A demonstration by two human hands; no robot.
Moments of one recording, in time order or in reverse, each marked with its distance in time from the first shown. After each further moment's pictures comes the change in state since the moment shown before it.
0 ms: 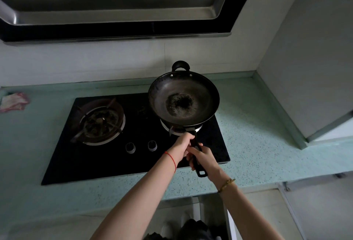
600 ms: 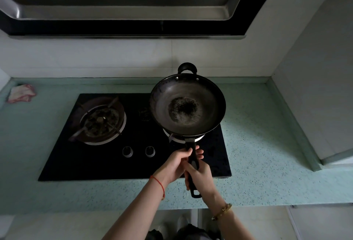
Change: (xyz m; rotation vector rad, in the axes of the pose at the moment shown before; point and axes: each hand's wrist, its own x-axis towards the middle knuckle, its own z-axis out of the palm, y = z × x) left_hand 0.009 -0.021 -0.018 -0.277 -0.353 0.109; right_hand 0.005 0.011 -0.004 -0.083 -0.019 -0.132
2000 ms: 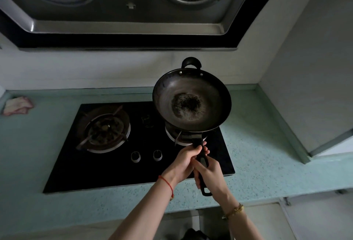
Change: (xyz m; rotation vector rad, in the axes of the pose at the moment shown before) left_hand -0.048 0.015 0.009 0.023 -0.105 0.134; right_hand -0.040 -0.028 0.026 -0.027 0.085 -0.196
